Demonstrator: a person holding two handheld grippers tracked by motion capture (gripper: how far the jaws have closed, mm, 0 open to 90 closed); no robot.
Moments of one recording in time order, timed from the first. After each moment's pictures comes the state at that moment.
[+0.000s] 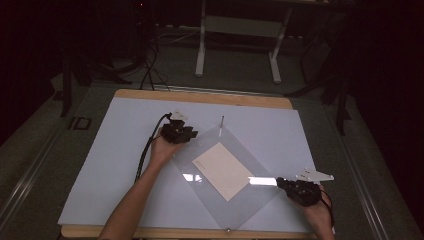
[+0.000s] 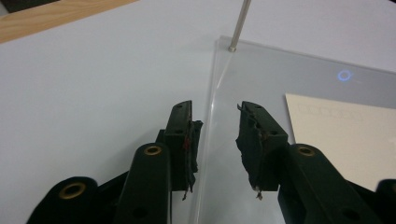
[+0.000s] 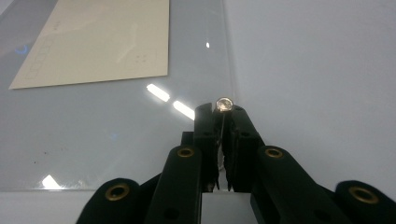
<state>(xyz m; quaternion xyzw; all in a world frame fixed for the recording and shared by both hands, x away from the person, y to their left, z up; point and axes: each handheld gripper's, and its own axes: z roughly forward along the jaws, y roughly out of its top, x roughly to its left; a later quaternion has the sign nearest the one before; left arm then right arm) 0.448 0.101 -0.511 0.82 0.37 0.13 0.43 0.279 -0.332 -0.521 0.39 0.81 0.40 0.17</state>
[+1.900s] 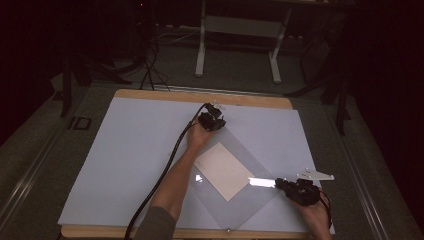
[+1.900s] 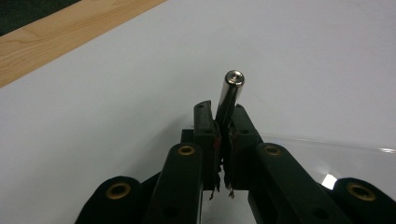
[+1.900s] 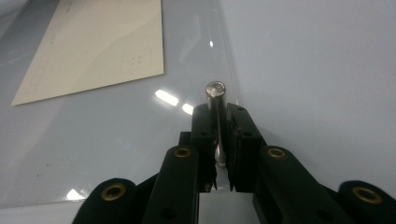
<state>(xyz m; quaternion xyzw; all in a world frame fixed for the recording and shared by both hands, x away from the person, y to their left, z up) 0.519 -0.005 -0.524 0.84 0.35 0.13 0.39 0.282 -0.334 -0.529 0.44 0.79 0.41 0.13</state>
